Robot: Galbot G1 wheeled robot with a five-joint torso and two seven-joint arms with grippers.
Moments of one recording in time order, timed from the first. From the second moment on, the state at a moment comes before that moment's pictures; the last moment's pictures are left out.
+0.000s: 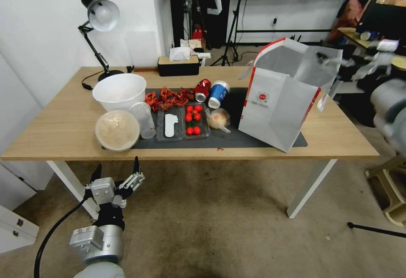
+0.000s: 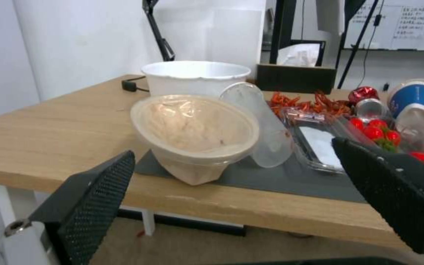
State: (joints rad) left arm 1.81 -1.43 -0.47 -2.34 -0.17 -0.01 -0.32; right arm -1.14 0.33 0.55 2.24 1.18 -0.09 0.41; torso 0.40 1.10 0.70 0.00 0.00
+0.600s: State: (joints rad) left arm 1.87 -1.52 -0.48 -2.36 -0.11 -0.07 -0.32; right arm -1.58 0.56 0.51 2.43 0.64 0.21 0.41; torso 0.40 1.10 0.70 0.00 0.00
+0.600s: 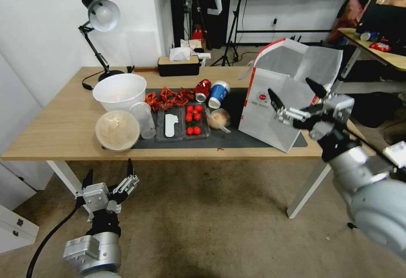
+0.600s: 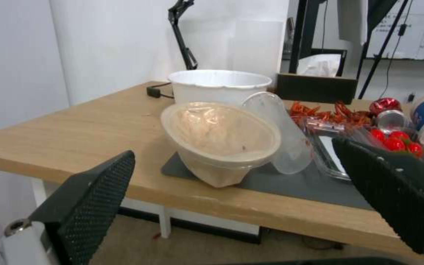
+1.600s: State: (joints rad) left arm 1.85 -1.44 -0.45 -2.28 -0.12 -0.06 -0.32; right arm -1.90 0.93 0.39 2.26 0.27 0.41 0.44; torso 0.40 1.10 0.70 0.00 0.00
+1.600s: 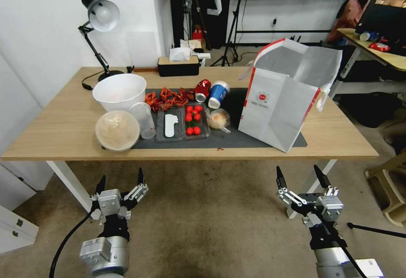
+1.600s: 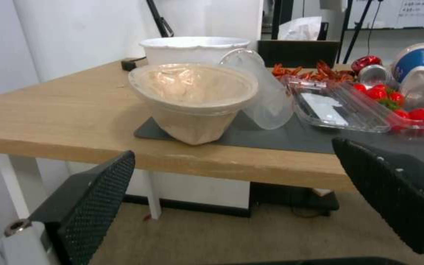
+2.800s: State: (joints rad) left arm 1.84 -1.44 -0.45 -2.28 -0.13 -0.05 -0.33; right arm -1.90 0.94 0.37 2.26 0.25 0.41 0.42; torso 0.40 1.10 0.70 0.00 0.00
